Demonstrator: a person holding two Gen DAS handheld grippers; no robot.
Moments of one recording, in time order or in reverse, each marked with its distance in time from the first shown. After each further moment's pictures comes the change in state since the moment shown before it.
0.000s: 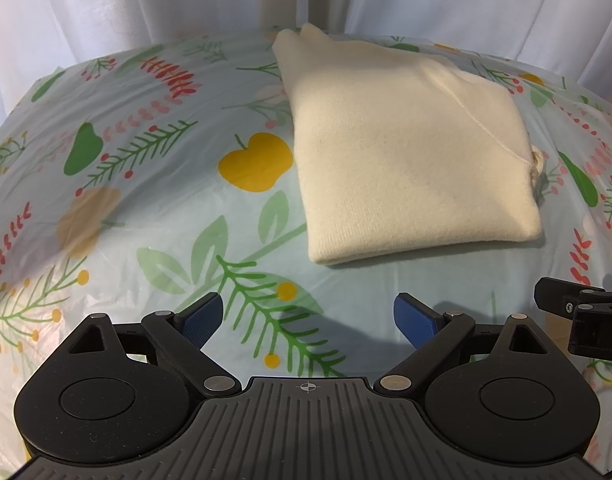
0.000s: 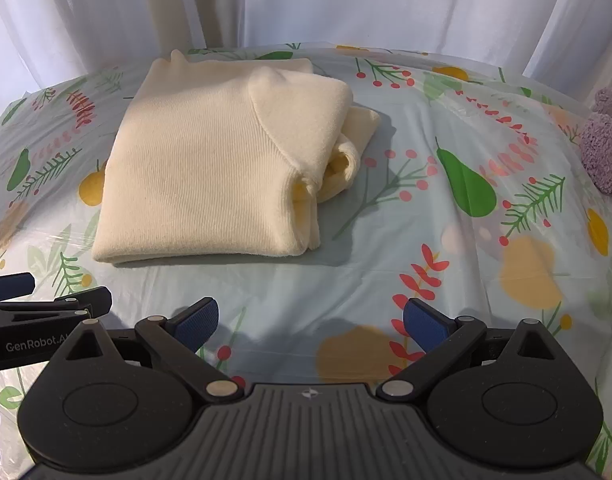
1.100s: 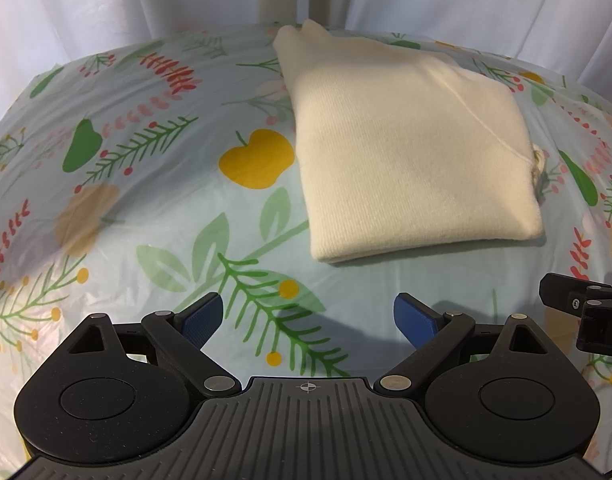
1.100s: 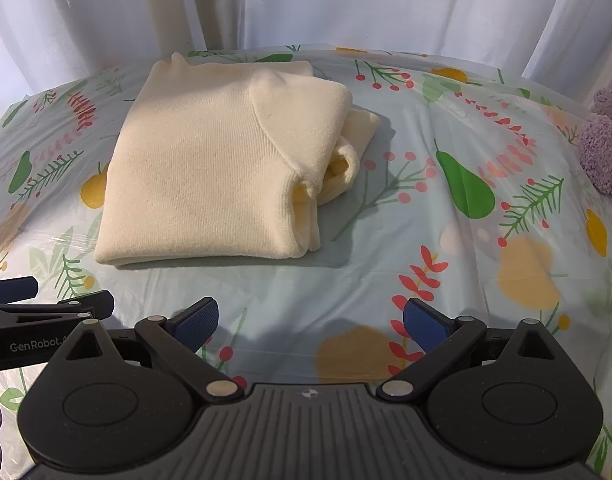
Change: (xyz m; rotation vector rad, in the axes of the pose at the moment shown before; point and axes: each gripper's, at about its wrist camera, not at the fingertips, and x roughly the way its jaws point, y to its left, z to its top) left arm 0.001 0.001 0.000 -0.008 0.011 -0.004; right arm -0.003 -0.001 0.001 0.000 -0.003 0.003
